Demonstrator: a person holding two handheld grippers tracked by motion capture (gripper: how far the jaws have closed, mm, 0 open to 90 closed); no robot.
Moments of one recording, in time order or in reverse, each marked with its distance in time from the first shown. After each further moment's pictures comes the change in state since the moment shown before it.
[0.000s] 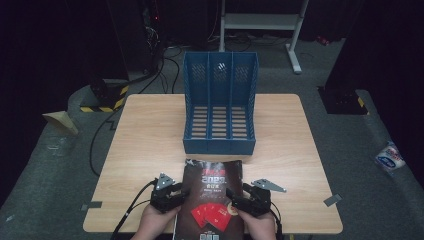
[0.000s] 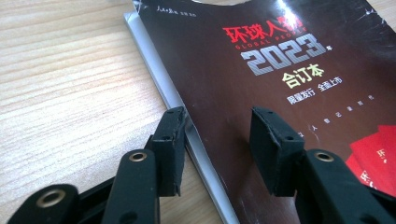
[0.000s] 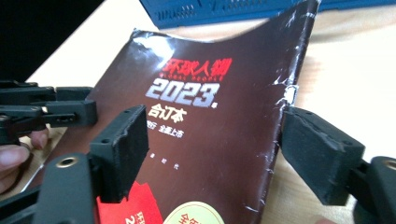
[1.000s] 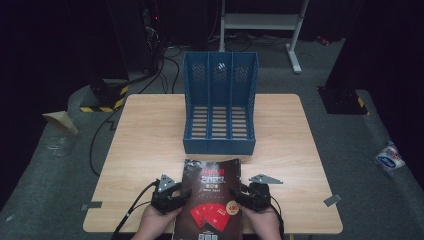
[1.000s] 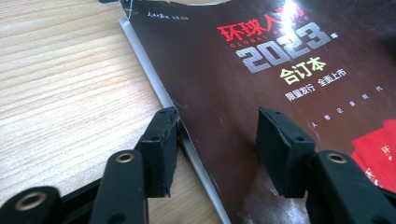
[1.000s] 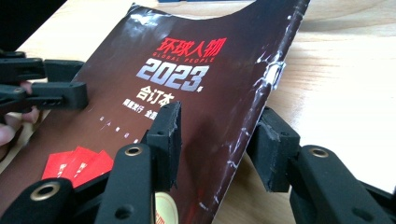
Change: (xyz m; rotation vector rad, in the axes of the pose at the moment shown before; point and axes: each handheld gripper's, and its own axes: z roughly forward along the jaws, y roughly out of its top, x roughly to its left) left arm -0.003 -0.003 0.002 -0.003 0.009 0.038; right arm -0.010 0.010 0.010 0.116 0.022 -0.068
